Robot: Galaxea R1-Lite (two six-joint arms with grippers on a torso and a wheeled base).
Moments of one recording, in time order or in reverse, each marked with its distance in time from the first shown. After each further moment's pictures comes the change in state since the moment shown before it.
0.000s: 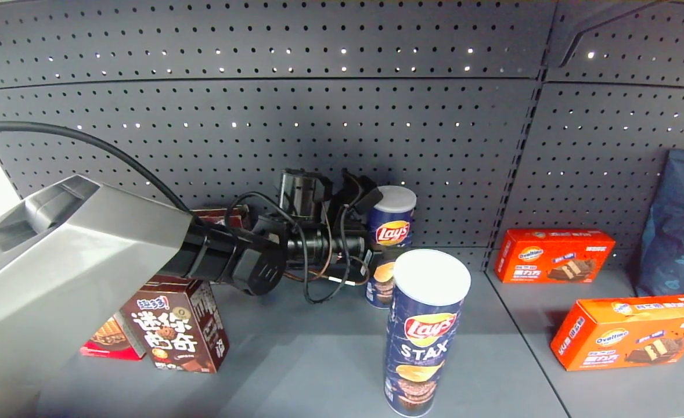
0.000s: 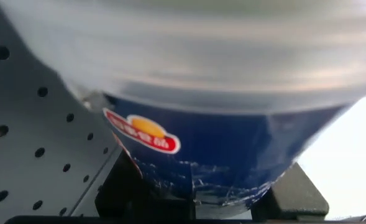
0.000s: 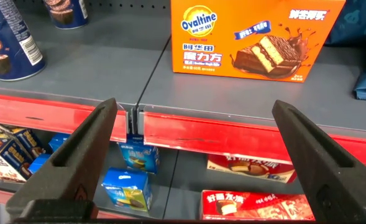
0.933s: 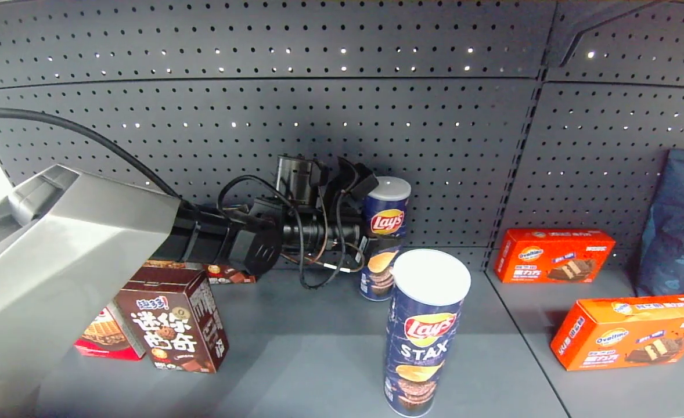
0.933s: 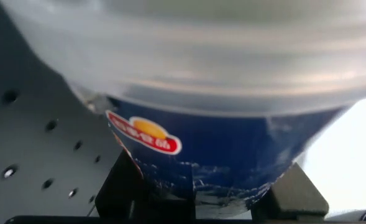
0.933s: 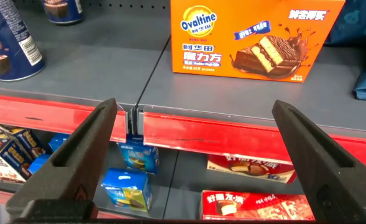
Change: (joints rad) left arm 0.028 -0.003 -0.104 0.120 -0.003 0.006; right arm 0.000 -0.001 0.000 0.000 0.000 0.000
